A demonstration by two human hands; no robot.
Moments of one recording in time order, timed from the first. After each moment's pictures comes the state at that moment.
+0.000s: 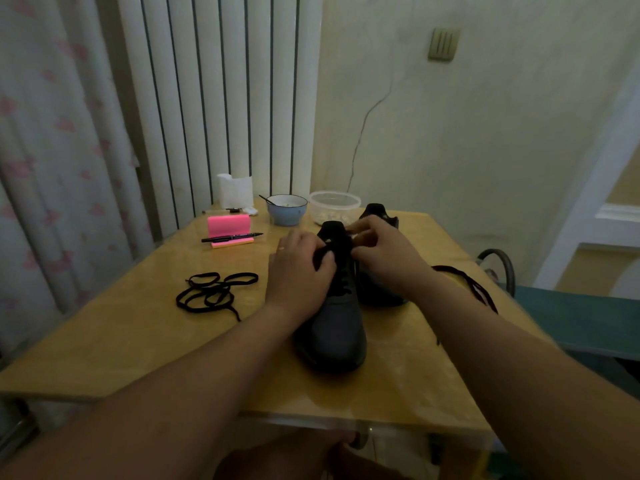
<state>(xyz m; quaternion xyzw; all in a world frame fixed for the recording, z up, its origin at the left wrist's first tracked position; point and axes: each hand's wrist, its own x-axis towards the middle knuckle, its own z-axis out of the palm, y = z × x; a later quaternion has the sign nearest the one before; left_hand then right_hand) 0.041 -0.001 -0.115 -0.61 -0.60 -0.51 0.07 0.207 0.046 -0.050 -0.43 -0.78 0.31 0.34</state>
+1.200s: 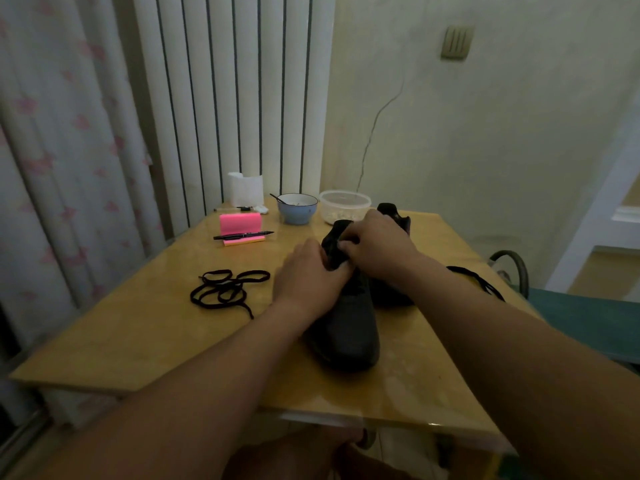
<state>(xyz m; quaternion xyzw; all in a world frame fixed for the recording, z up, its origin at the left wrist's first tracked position) 0.042 -0.017 -0.103 -0.54 -0.72 -0.42 -0.09 0.169 0.063 -0.043 -0.45 -0.87 -0.01 0.22</state>
